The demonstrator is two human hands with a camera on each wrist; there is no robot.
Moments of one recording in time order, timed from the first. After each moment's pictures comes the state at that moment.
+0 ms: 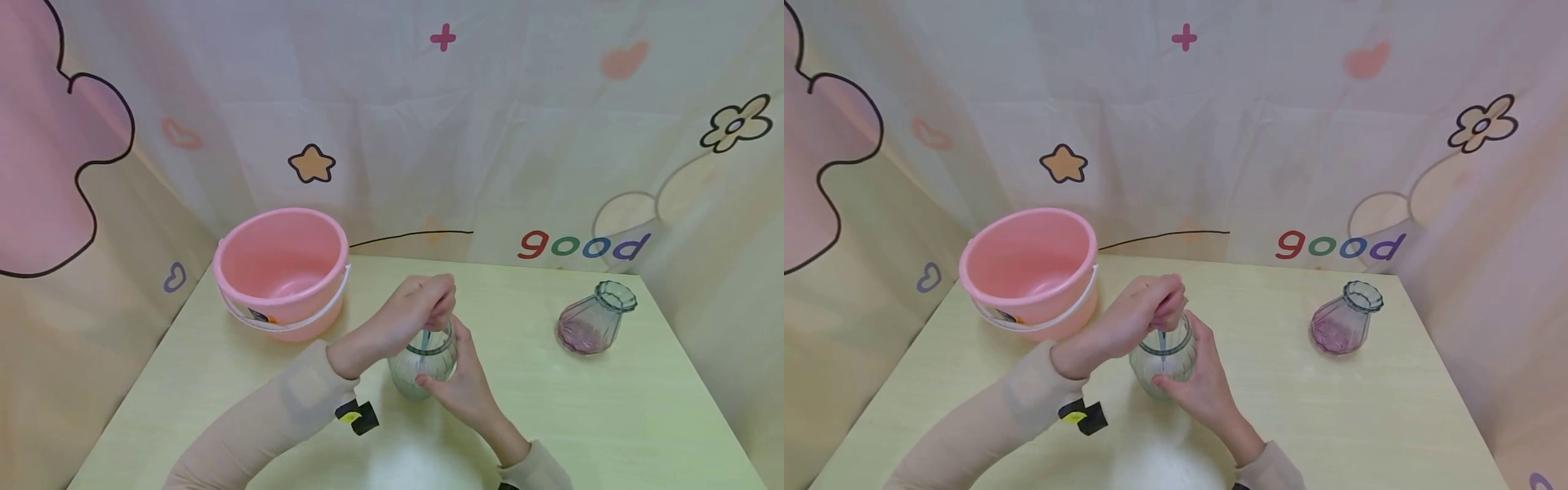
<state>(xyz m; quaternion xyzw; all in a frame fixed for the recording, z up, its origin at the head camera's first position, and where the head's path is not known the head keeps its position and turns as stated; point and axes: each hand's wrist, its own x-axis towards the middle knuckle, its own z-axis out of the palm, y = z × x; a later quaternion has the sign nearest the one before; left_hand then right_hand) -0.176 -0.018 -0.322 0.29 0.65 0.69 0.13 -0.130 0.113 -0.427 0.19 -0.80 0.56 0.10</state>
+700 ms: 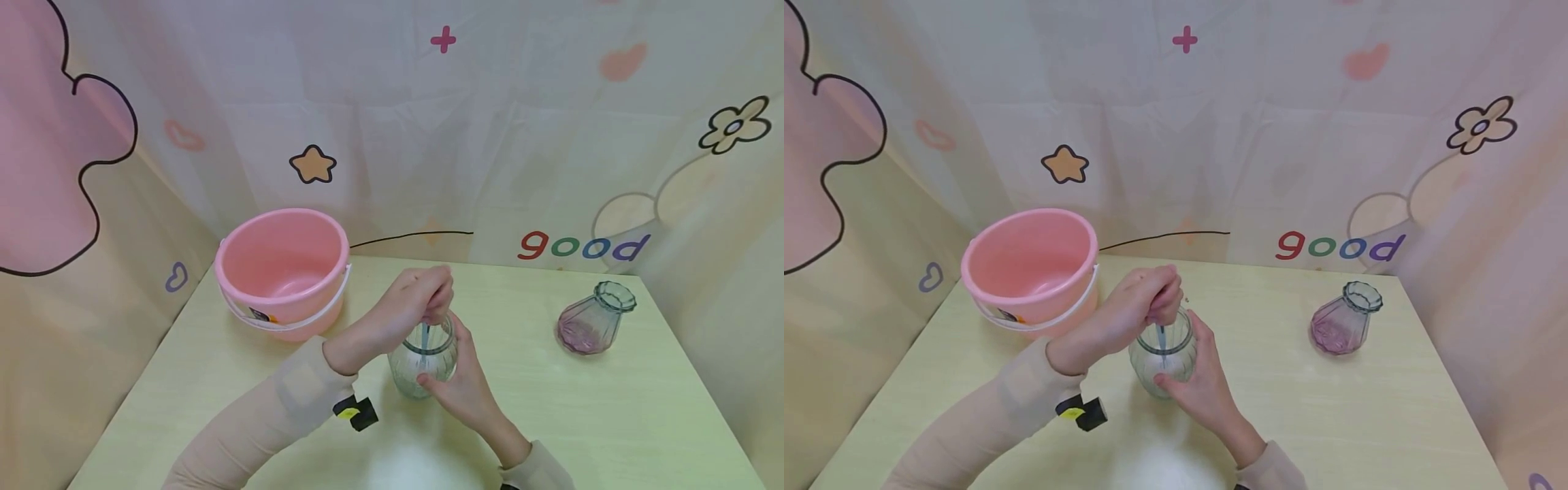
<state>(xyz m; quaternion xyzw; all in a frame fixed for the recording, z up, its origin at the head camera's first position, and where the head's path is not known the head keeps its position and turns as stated) -0.173 -0.021 -0.309 0.30 0.63 0.71 0.13 -0.128 0.115 -0.426 0.20 -0.80 0.56 0.10</state>
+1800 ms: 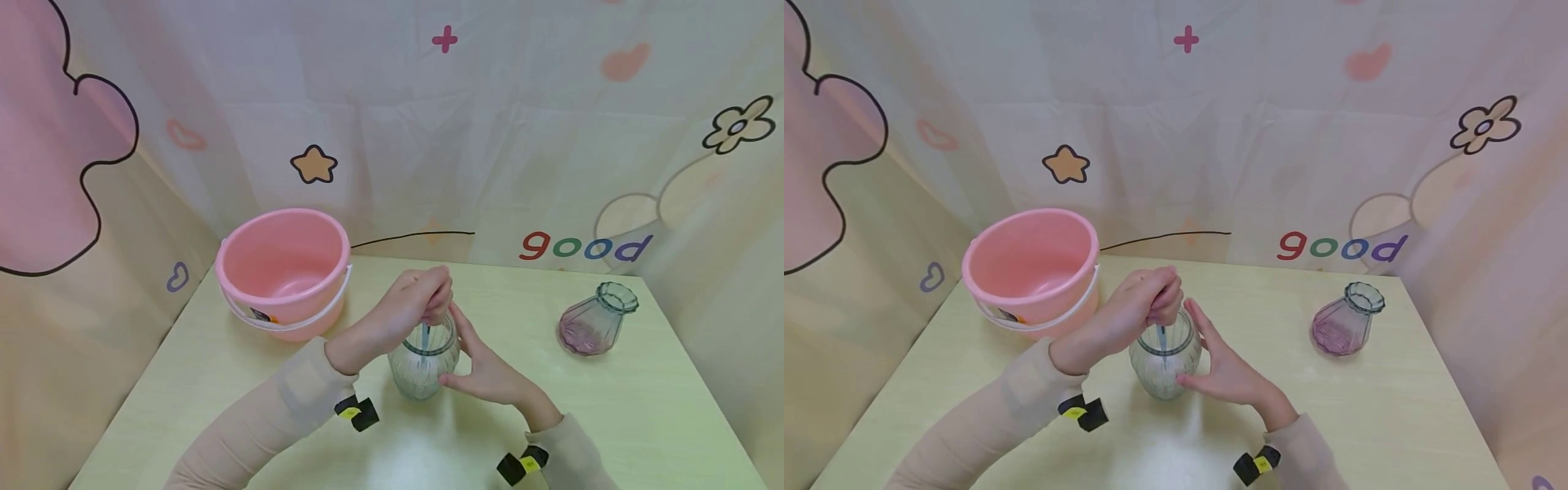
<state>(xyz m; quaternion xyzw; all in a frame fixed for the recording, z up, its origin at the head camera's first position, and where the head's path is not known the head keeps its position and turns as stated) -0.179 -0.023 -0.316 0.30 0.63 0.71 0.13 -0.161 0.157 -0.414 0.33 -0.79 0.51 -0.09</state>
